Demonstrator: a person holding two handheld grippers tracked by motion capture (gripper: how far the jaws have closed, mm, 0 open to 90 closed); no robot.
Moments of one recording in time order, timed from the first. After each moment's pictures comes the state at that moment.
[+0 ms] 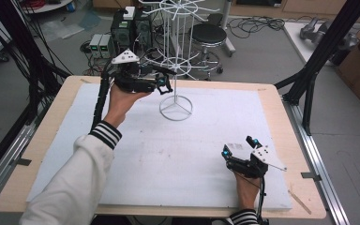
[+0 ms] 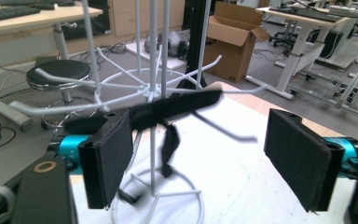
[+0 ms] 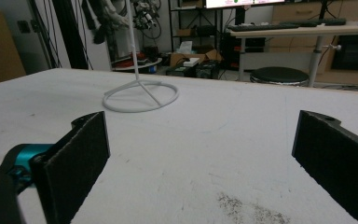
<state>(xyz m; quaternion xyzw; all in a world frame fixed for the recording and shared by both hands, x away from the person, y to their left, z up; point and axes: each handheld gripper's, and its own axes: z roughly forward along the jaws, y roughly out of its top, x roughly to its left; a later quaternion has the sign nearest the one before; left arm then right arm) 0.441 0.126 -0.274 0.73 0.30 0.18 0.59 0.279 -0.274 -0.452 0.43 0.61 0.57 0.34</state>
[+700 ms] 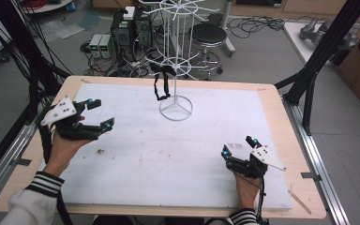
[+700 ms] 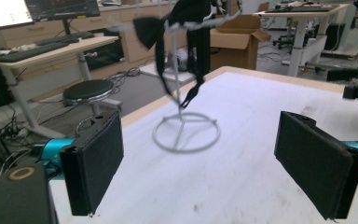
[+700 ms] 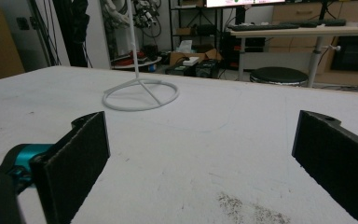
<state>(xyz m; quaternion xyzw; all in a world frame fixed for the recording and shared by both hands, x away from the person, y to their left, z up) 0.332 0.264 -0.345 0.72 0.24 0.25 0.60 0.279 -0.273 -0.452 0.43 0.62 0.57 0.34</state>
